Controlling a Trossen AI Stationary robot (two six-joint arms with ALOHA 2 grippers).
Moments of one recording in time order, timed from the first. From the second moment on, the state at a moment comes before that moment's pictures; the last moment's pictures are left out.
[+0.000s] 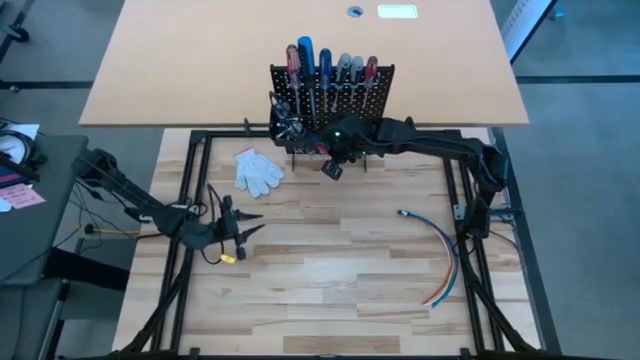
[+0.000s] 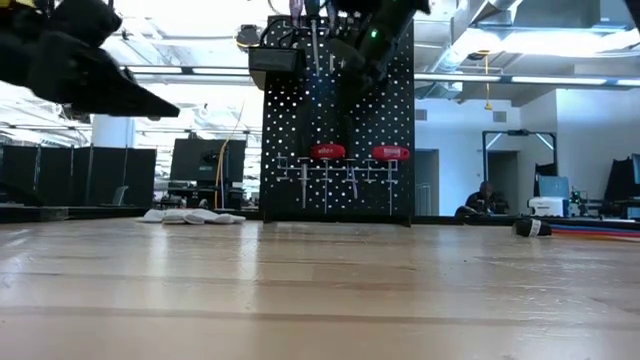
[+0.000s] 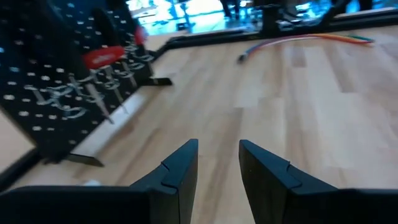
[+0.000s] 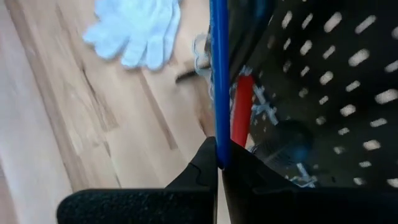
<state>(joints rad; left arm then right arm) -0.52 0.82 0.16 0.37 -0.88 -0.05 -0.31 1.82 1.70 -0.76 0.18 0.07</state>
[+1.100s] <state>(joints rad) -0.37 0.82 0.19 0.33 -0.88 -0.02 -0.34 2.00 2.02 -1.06 0.18 0.04</state>
